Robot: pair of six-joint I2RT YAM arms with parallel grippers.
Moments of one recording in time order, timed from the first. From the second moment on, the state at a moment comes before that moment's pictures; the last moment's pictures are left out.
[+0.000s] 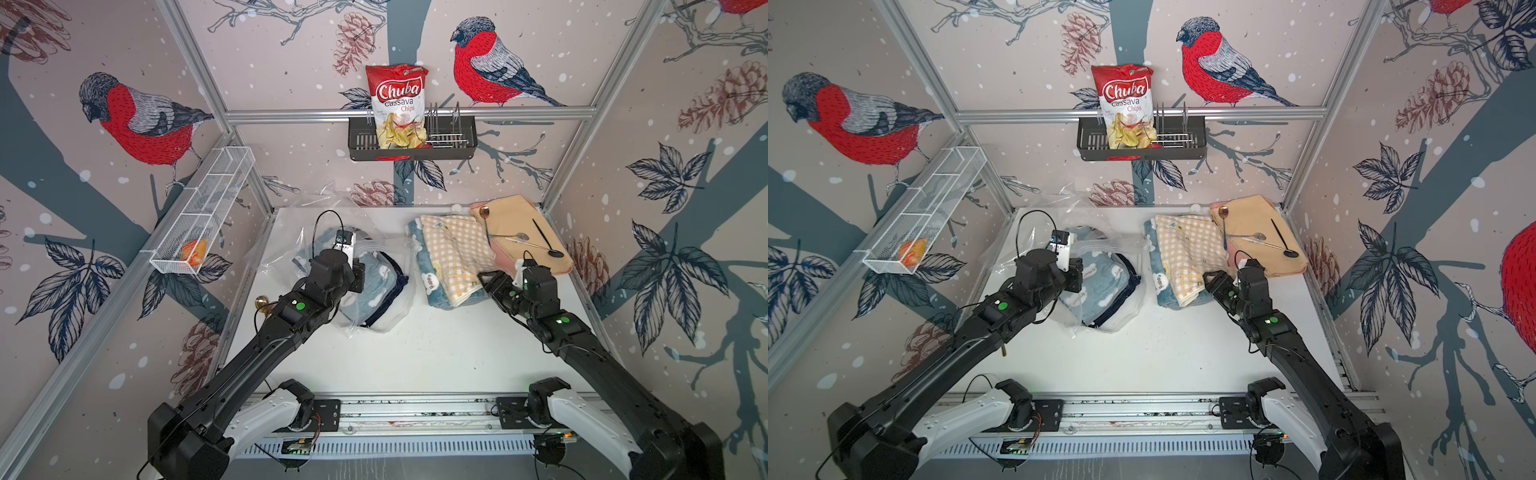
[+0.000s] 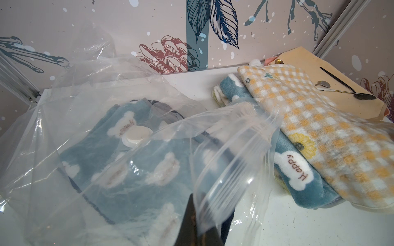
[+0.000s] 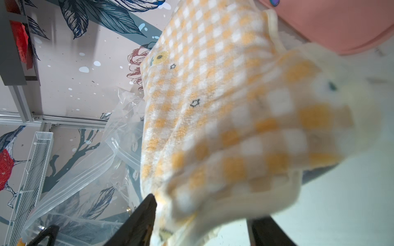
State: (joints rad) left arm -0.54 1.01 0.89 -0.37 -0.20 -0.19; right arm 0.31 0.85 0.56 -0.25 -0.18 0.94
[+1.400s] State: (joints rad) left arm -0.54 1.01 0.89 -0.37 -0.21 -0.18; right arm 0.84 1.54 1.13 -0.49 0.33 0.42
